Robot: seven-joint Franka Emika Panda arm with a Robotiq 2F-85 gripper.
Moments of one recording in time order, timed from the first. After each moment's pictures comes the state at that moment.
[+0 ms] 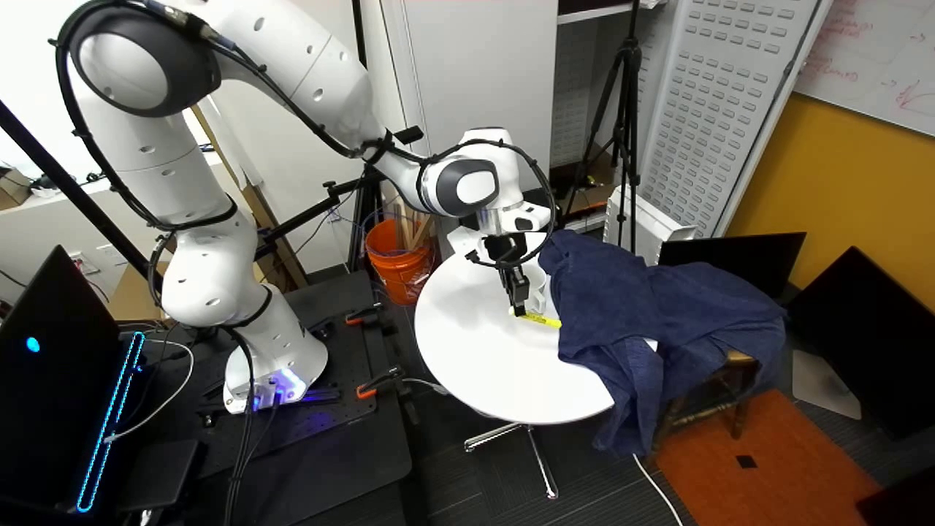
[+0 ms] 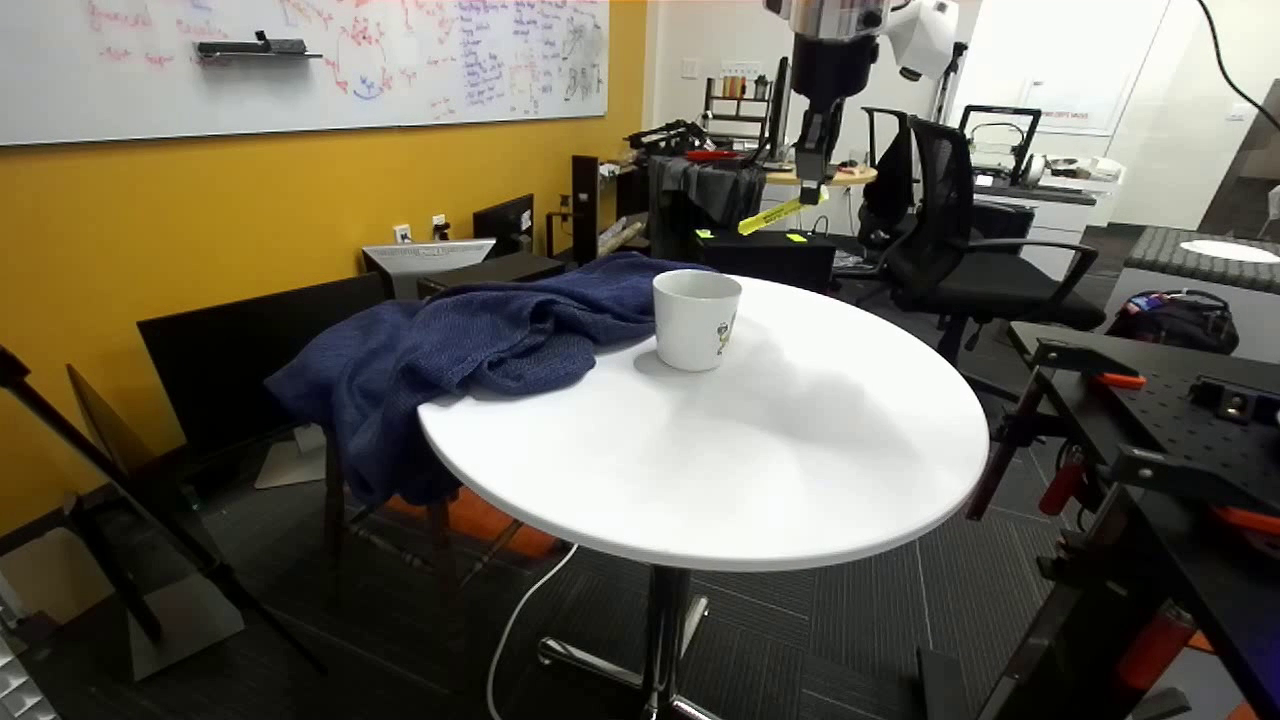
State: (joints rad) arm -0.09 0.10 -0.10 -2.38 -0.62 2.45 0.37
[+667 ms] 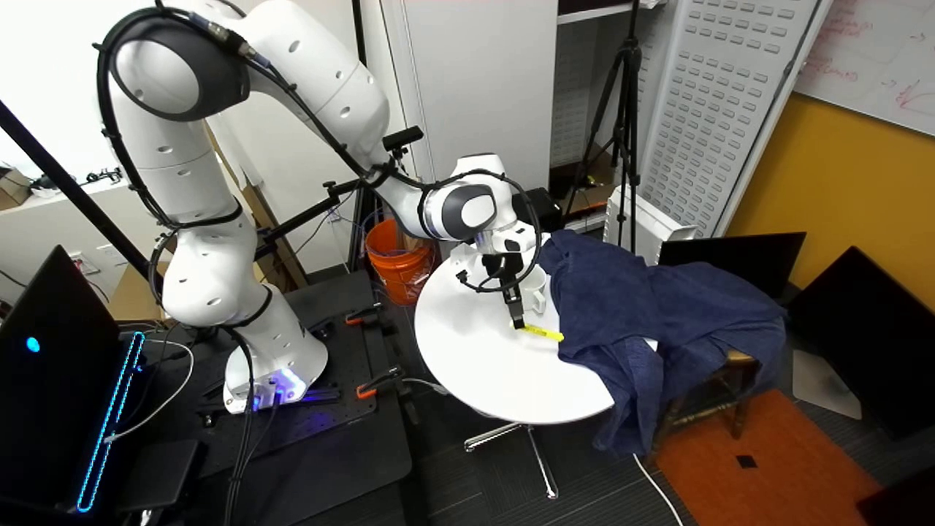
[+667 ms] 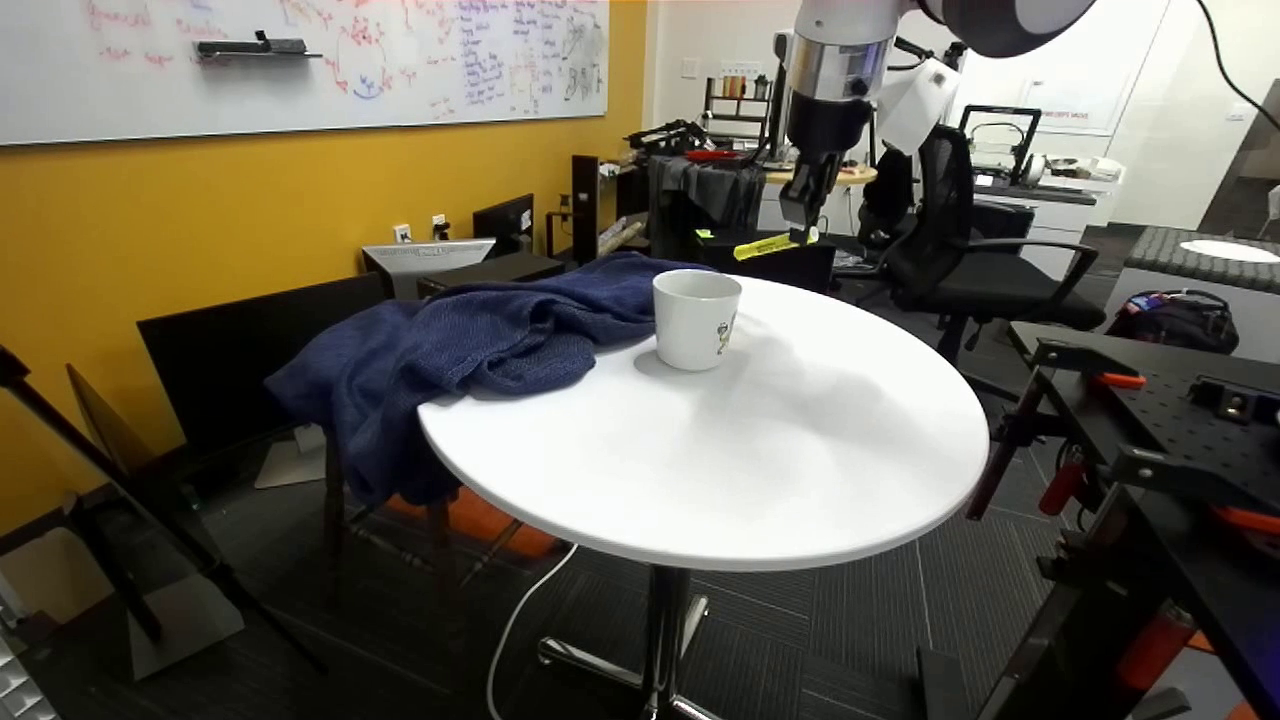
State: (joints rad) arm -0.08 0.18 -0.14 -2.42 -0.77 2.59 0.70
